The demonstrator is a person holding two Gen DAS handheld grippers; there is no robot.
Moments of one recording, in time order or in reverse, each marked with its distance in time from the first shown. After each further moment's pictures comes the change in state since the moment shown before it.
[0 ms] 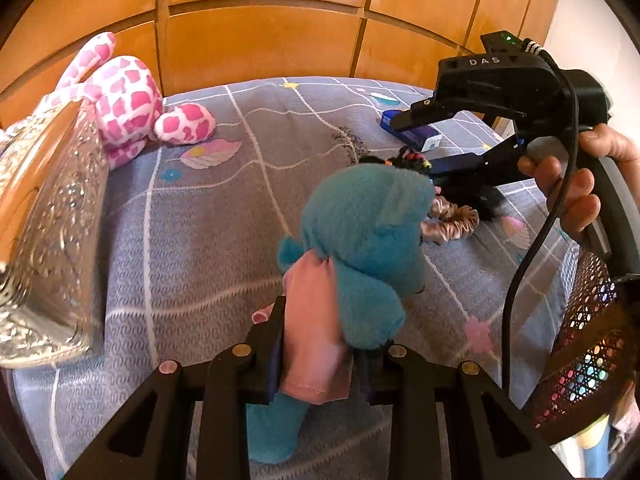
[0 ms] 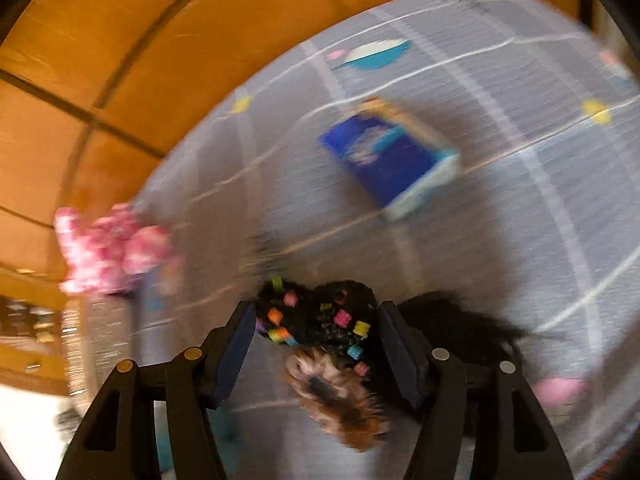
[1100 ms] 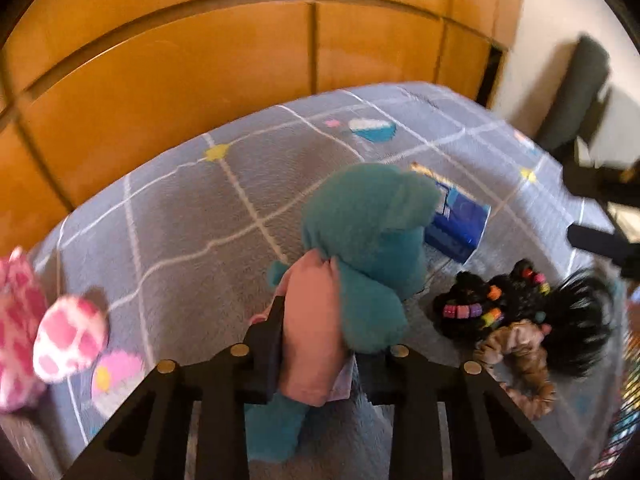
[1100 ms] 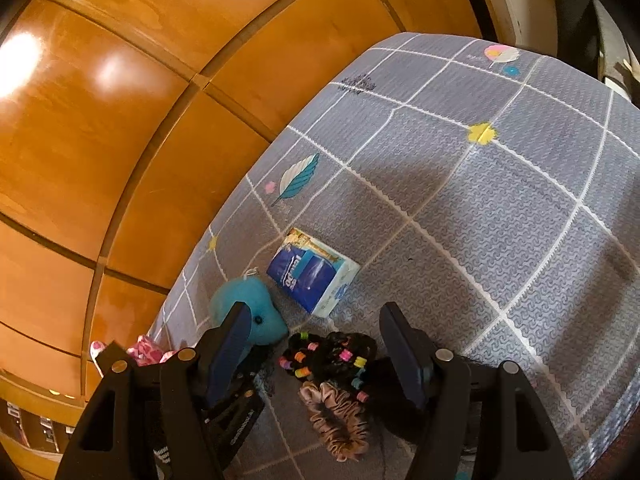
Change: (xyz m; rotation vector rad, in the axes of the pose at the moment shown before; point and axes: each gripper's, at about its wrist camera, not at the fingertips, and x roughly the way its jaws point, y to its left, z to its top) left arm 0.131 -0.030 0.158 0.189 0.007 0.002; right arm -0.077 -0.048 0.001 0.278 -0.386 -0.043
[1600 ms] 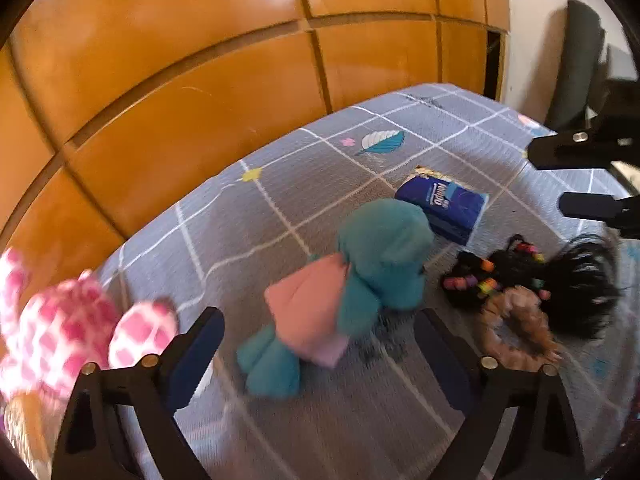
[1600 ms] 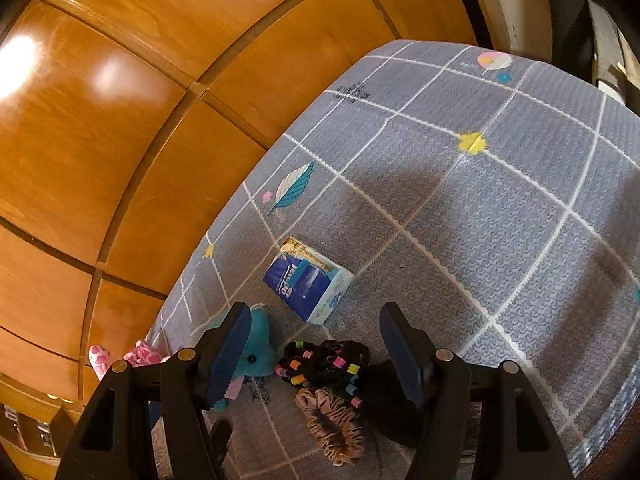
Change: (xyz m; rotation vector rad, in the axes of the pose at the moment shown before) left arm -0.026 -0.013 -0.002 0.156 -0.025 0.163; right arm -0.004 -0.002 0.002 0.001 -0.012 -0.008
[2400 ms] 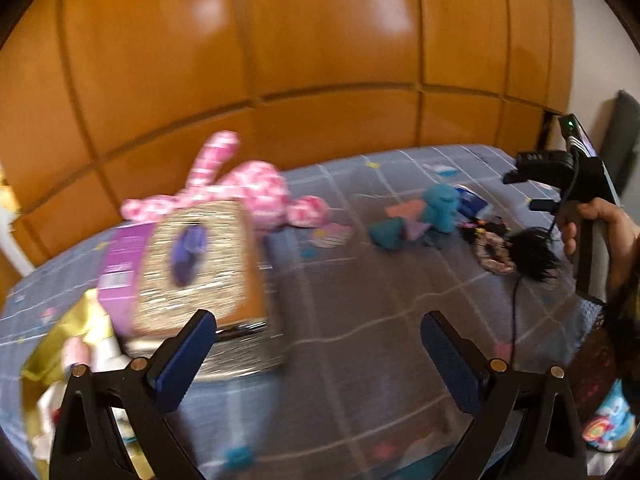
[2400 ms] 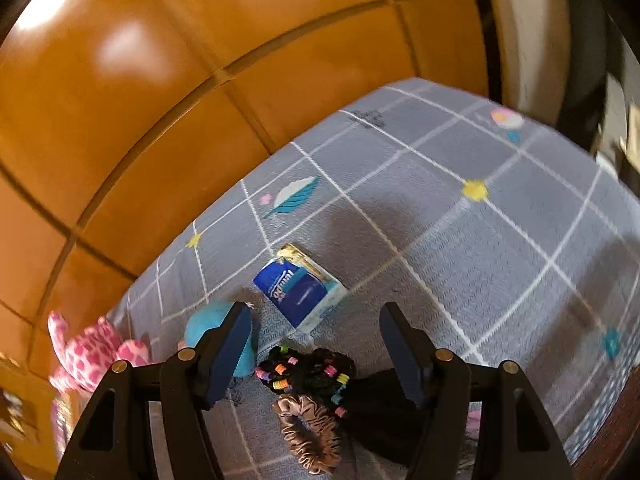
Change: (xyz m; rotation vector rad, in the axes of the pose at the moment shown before) left arm -0.201 0.053 -0.140 -0.327 -0.085 0.130; right arm -0.004 0.021 -0.006 -0.162 -0.064 -0.128
